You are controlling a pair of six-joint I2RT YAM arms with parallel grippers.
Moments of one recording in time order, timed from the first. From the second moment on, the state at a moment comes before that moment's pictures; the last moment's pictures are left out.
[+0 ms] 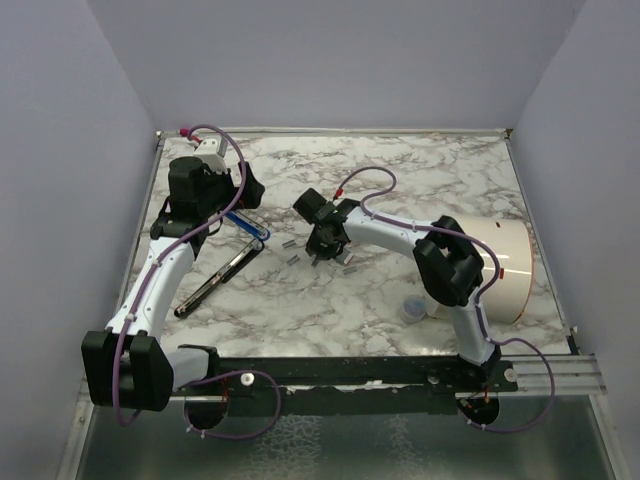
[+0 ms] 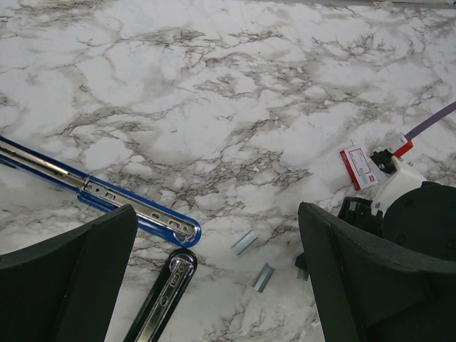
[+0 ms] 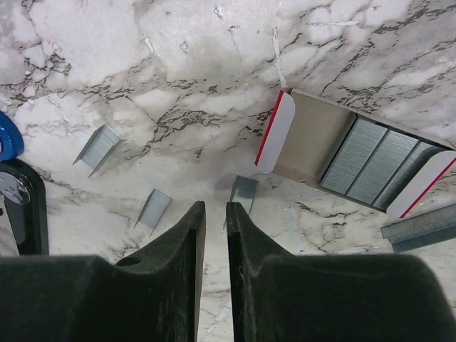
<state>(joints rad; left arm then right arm) -0.10 1.20 0.99 -0.17 0.27 -0.22 0.85 2.11 1.62 -0.69 0.20 1.21</state>
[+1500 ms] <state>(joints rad) -0.10 1.20 0.99 -0.17 0.26 -0.21 0.85 2.02 1.50 -0.62 0.19 1.21</state>
